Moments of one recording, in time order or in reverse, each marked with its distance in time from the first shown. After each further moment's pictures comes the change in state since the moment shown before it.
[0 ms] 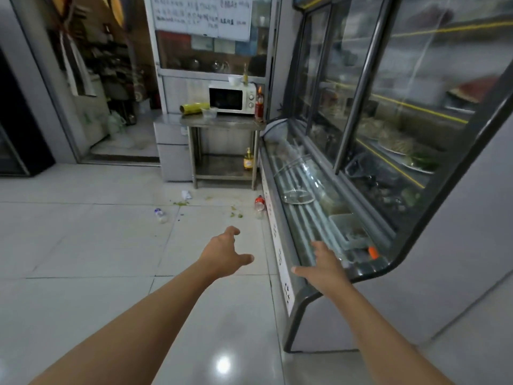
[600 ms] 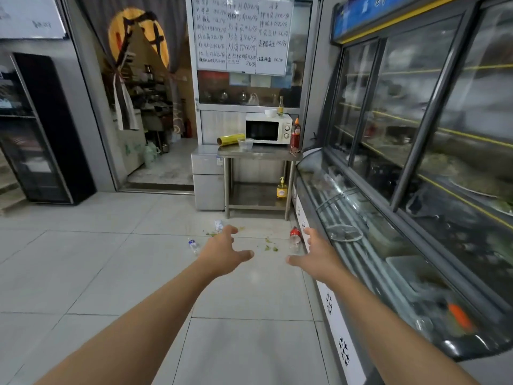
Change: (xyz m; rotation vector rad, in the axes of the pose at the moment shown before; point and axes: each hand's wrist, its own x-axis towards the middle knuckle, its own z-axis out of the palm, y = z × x) left_hand 0.100 -0.126 -0.188 -0.071 0.160 -0.011; right_hand 0.105 -0.215 0.123 0.008 -0.041 -0.214
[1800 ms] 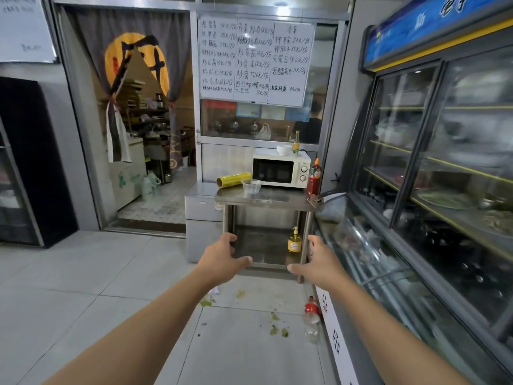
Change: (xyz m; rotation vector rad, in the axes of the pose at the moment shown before) left_hand 0.500 0.033 -0.043 -0.107 0.088 0.003; right_hand 0.520 -0.058 -0.028 -0.038 0.015 -0.083
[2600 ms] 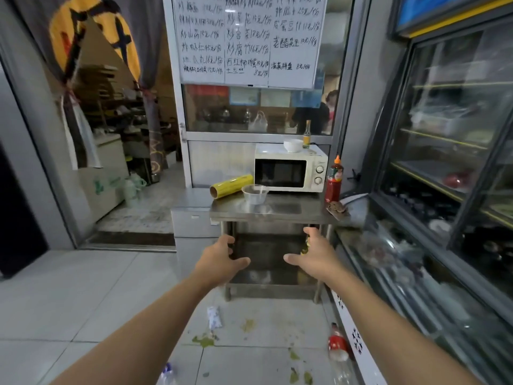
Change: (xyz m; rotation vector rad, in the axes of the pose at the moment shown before) left_hand 0.369 -0.061 -0.034 0.031 -0.076 -0.028; right_hand 0.358 -0.048 0.077 -0.030 0.042 0.053
